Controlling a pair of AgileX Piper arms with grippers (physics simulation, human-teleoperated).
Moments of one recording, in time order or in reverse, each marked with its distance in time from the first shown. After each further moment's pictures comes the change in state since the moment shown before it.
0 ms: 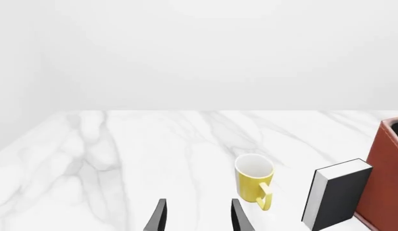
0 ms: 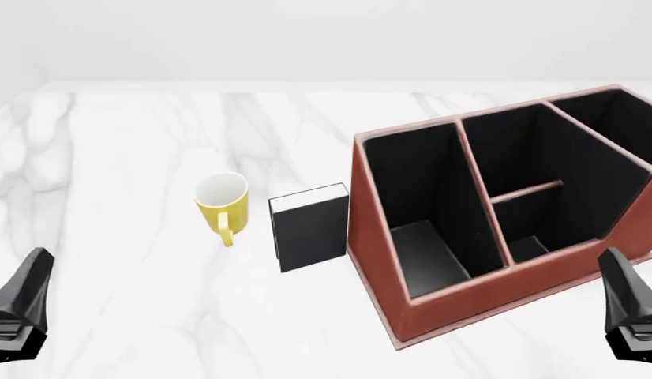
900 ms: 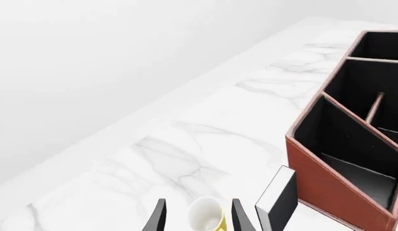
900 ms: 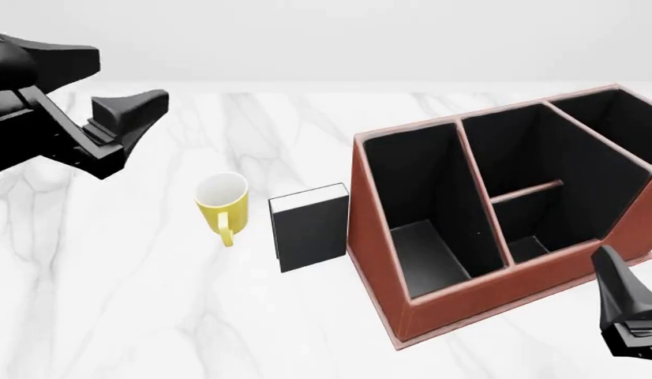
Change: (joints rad) left arm -0.433 0.807 -0.770 0.191 0.316; right arm 0.019 0.044 -0.001 -0.032 0.004
